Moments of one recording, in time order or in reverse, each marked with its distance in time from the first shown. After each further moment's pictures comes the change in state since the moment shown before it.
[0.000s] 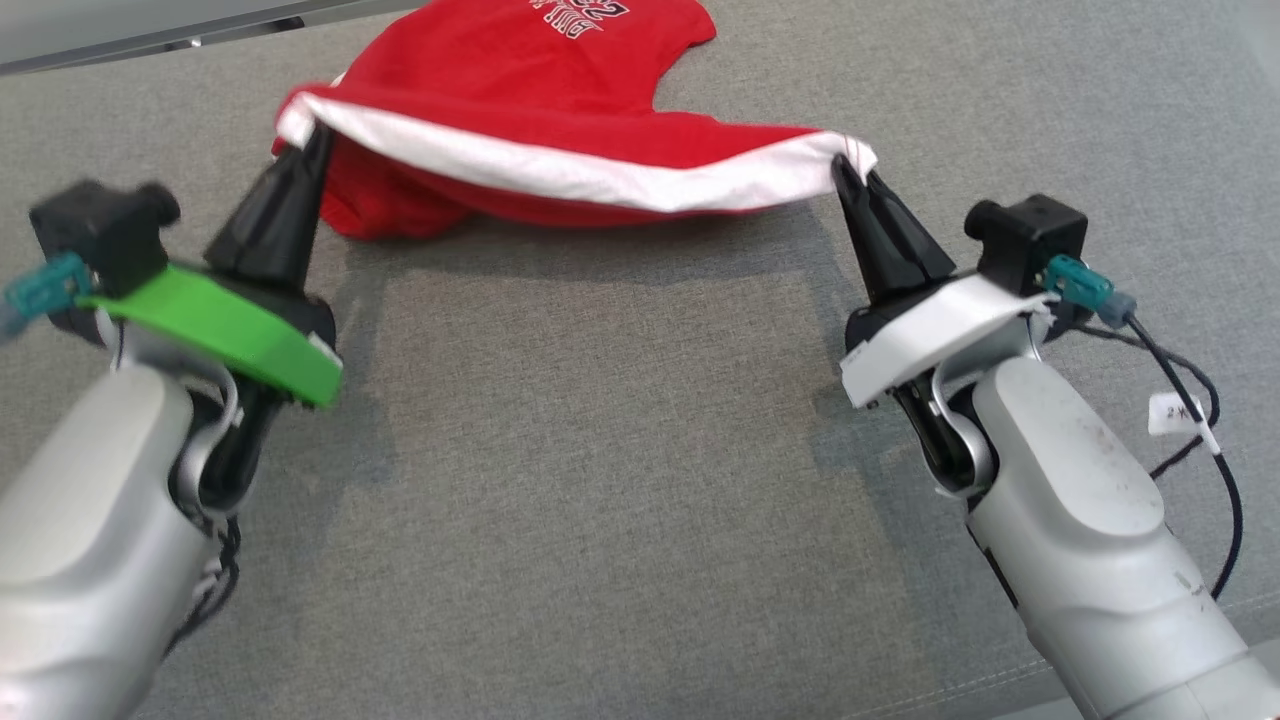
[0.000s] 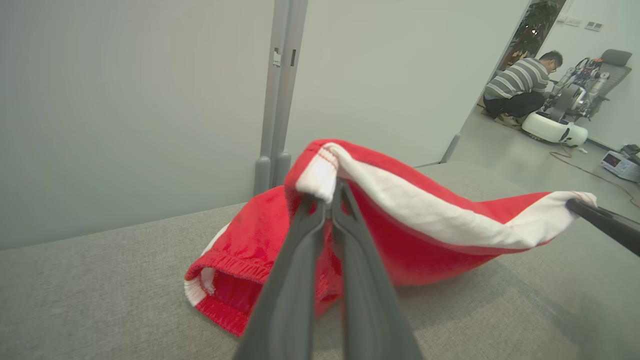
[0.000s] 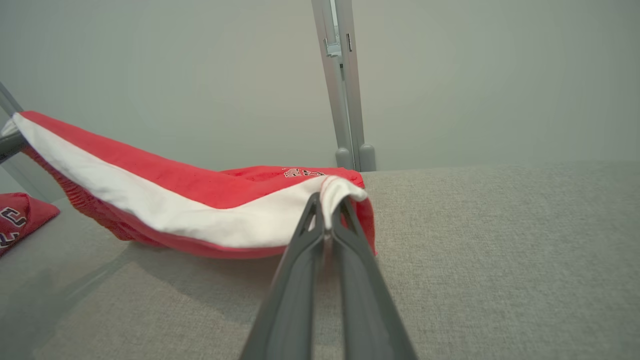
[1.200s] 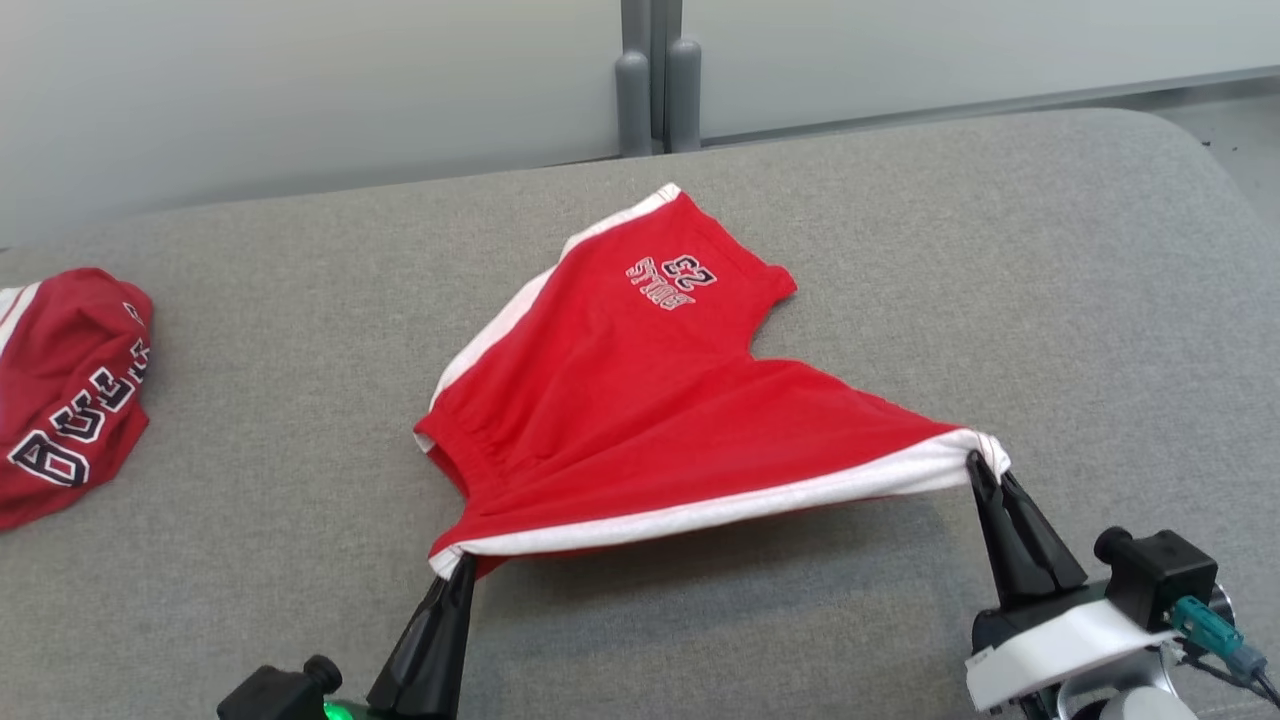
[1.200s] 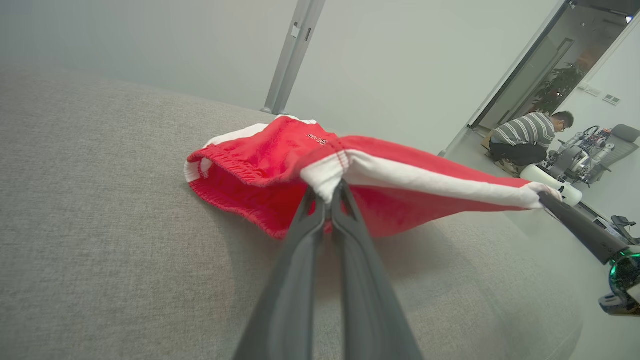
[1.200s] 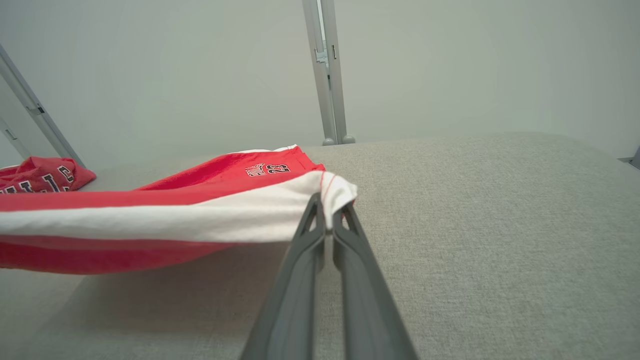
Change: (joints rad) left arm 0.913 -0.298 0.320 -0.426 0.306 0.000 -0.015; right arm 0.686 -0.034 -0.230 -0.438 -0.157 0.000 0.016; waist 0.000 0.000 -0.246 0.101
